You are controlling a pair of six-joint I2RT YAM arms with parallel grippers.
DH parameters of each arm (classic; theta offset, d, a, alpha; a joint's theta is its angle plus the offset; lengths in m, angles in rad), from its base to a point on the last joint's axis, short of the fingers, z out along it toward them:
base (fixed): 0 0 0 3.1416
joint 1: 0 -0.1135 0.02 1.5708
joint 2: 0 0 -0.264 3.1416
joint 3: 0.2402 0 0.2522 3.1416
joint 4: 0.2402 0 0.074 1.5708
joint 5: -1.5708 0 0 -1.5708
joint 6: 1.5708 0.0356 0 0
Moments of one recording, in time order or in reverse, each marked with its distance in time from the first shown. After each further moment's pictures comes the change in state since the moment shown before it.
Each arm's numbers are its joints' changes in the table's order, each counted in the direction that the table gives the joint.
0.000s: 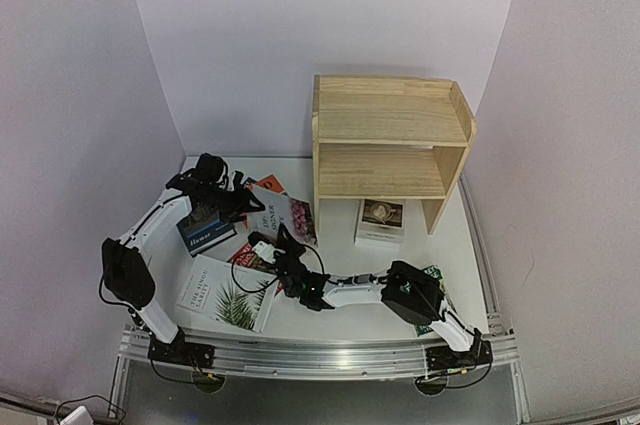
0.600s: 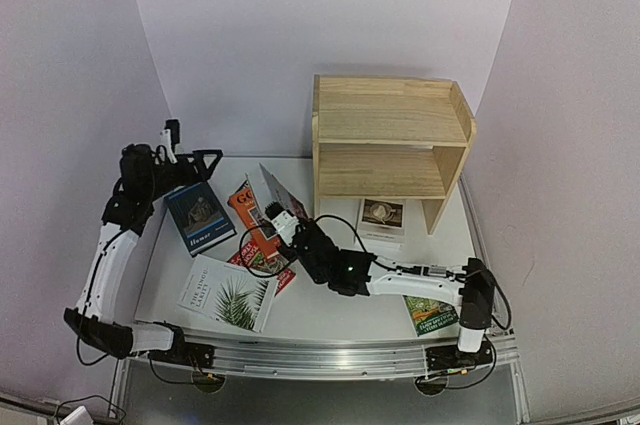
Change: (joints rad) left arm -0.136 -0.439 -0.038 -0.337 0.194 0.251; right arm -0.018 -0.448 -0.003 0.599 0.215 0.458
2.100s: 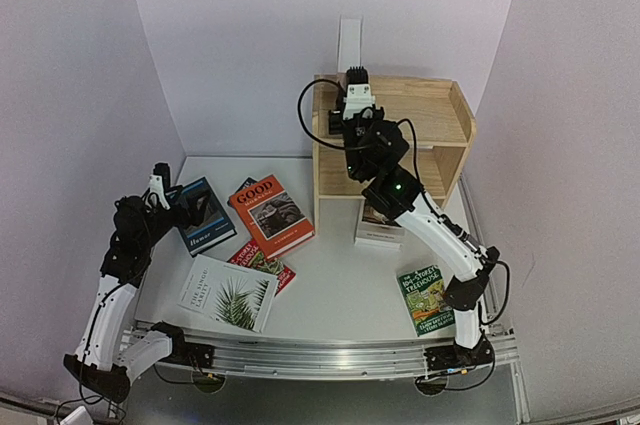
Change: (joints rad) left arm 0.003 -0.392 -0.469 -0.152 0.189 0.212; right arm 0.291 0.130 0.820 -0.024 -0.100 -0.171
